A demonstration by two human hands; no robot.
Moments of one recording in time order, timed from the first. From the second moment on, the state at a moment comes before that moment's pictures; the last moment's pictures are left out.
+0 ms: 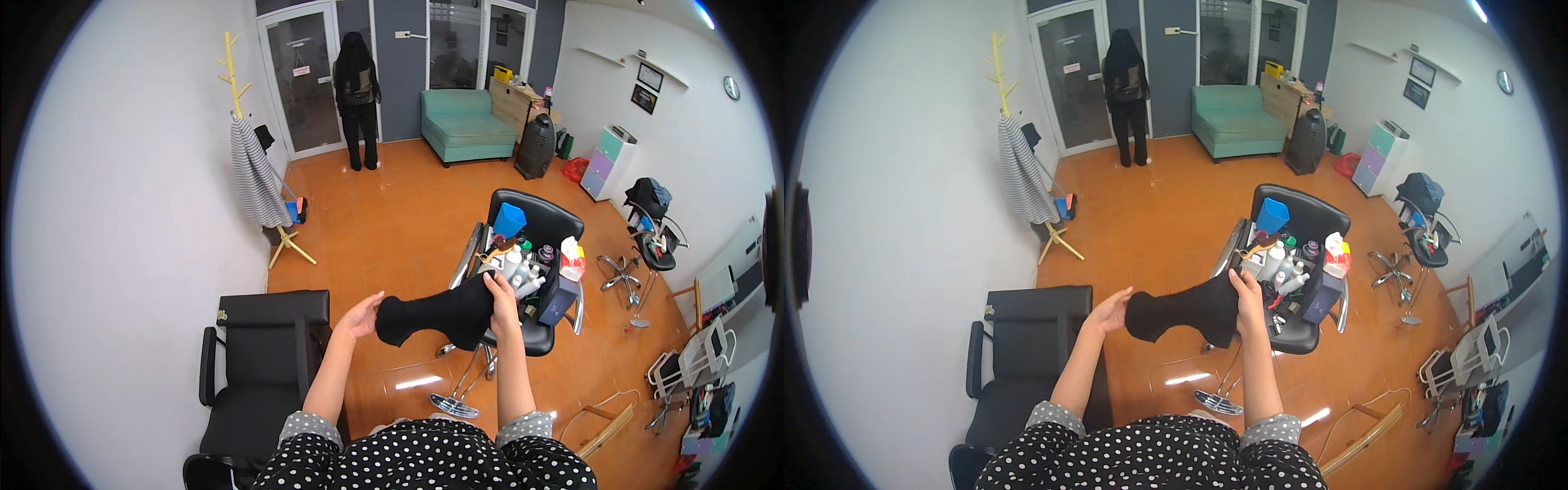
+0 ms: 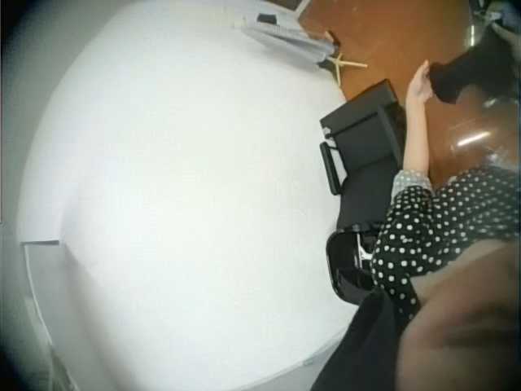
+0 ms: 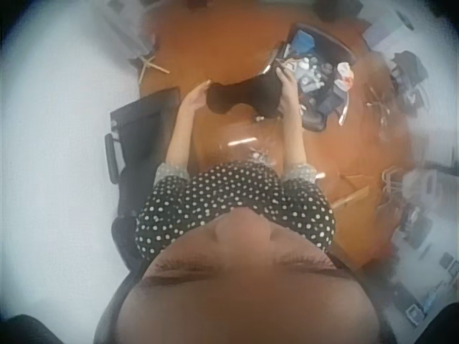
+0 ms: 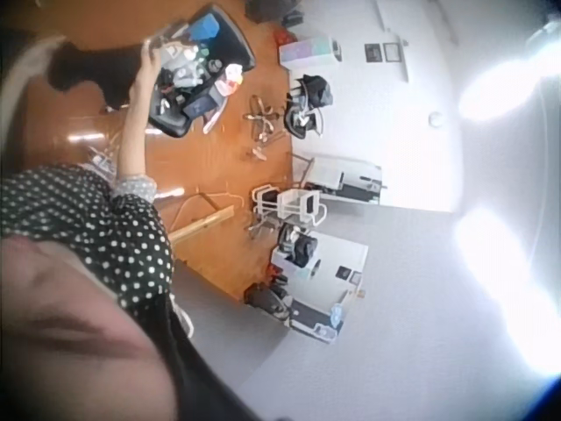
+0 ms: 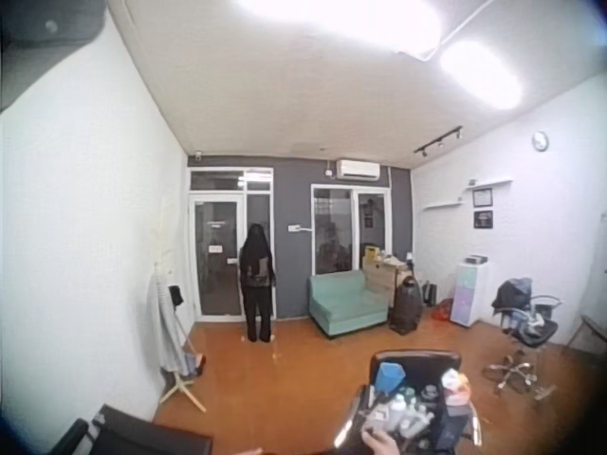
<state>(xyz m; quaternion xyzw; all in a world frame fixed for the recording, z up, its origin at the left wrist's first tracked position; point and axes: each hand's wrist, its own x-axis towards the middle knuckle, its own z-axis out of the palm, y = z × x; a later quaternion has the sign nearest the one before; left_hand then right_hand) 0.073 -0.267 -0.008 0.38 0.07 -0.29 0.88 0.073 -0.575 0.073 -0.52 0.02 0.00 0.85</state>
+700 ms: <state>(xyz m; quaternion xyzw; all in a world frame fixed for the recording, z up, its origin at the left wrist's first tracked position) -0.039 -0.231 0.010 0.50 0.12 0.00 0.86 -0.040 -0.556 0.035 -0.61 0.02 -0.06 0.79</state>
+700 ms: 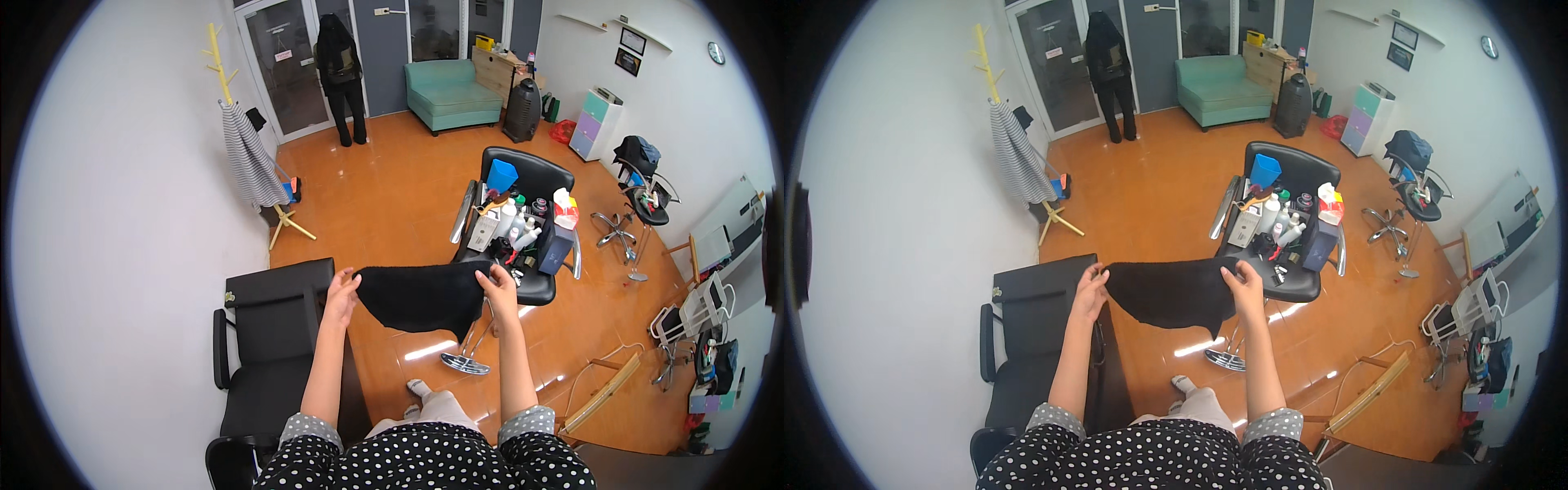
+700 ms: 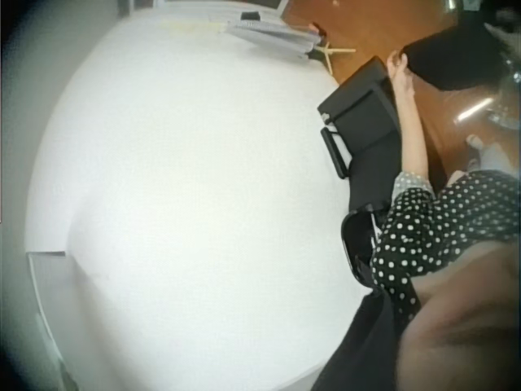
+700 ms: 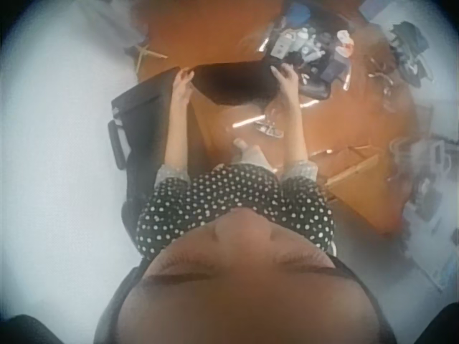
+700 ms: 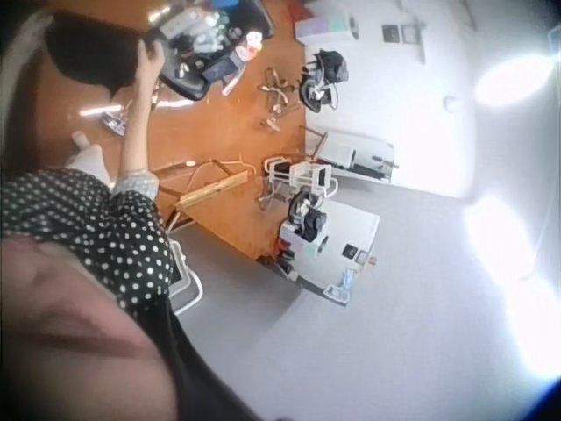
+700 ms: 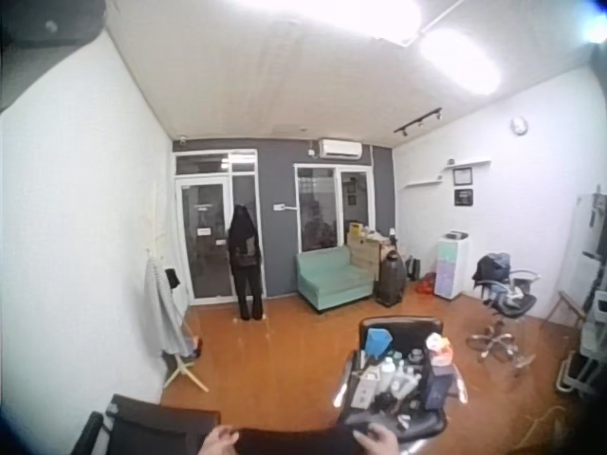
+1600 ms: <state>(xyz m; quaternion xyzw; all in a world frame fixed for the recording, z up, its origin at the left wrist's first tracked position) -0.078 -0.216 0.158 0.94 -0.02 0.21 0.26 0.005 -0.355 0.151 -0.71 -0.45 -0.01 0.55</state>
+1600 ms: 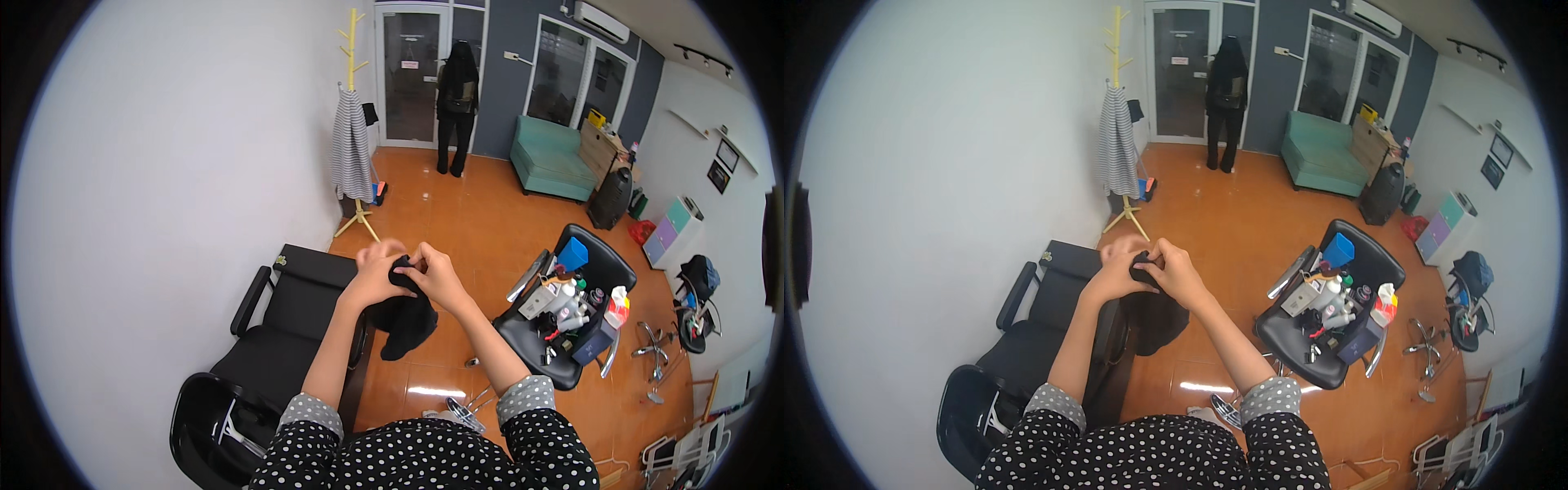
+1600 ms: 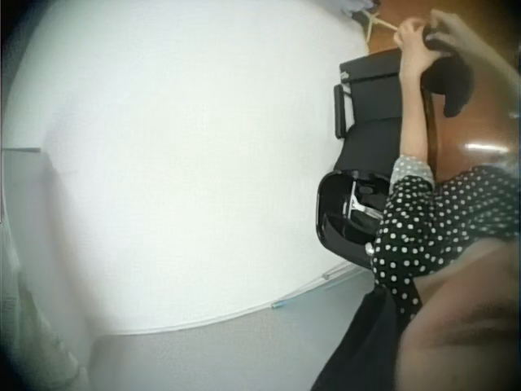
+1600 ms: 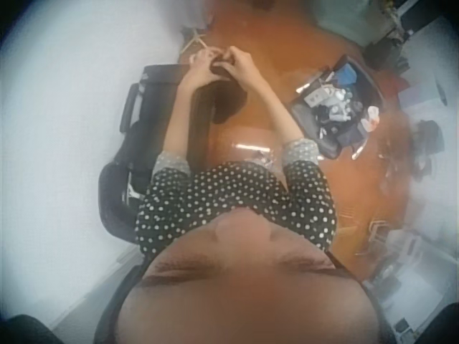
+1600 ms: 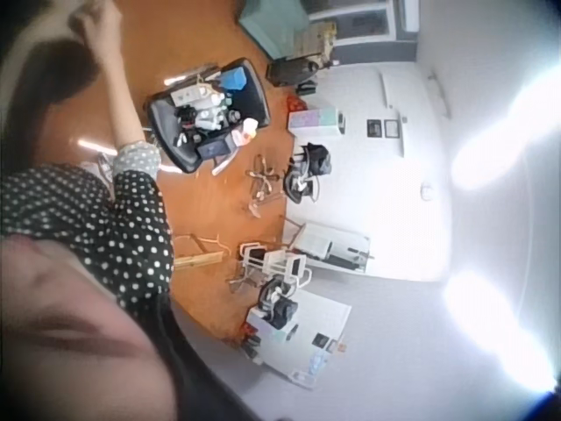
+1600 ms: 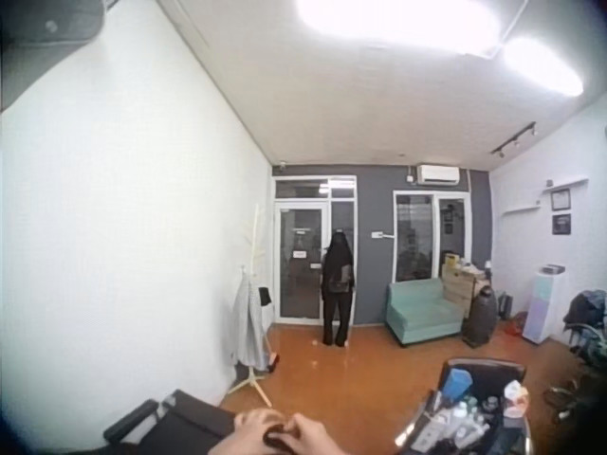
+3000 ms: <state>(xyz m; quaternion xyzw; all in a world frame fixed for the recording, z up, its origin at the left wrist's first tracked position) -0.242 -0.169 0.085 0.55 0.23 0.39 0.70 0.107 -0.337 0.133 -0.52 -0.54 0.17 0.64</state>
